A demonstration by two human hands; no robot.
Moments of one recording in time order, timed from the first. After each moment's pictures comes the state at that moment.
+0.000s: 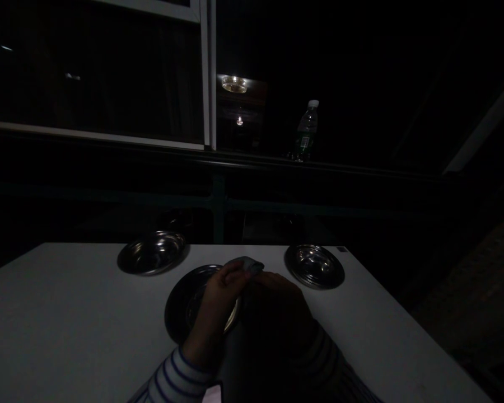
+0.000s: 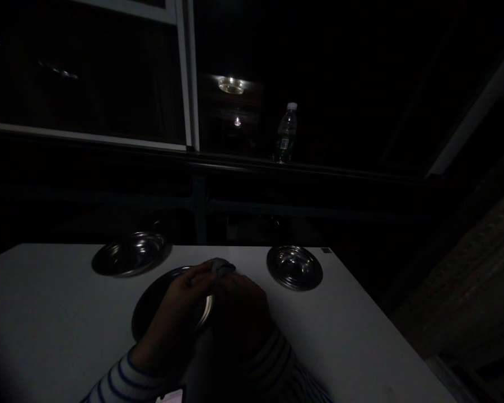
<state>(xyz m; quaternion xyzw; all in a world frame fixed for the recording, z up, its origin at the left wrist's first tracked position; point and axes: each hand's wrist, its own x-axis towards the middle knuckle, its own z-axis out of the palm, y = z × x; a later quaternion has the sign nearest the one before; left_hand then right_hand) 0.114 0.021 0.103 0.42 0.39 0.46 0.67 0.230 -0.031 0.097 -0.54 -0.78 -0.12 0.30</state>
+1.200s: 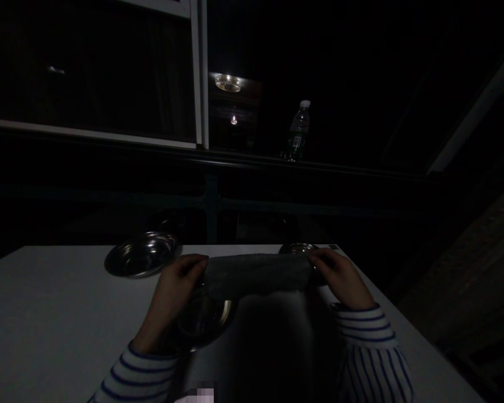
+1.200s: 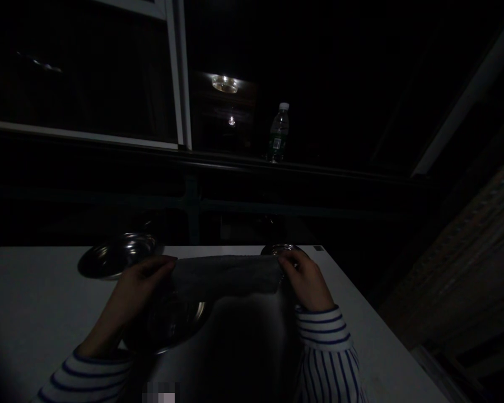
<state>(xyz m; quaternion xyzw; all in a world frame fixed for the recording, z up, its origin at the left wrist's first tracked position) 0.060 0.058 0.111 0.62 0.48 0.47 0.41 0.353 -0.045 0.115 -0.70 -0.53 0.11 0.47</state>
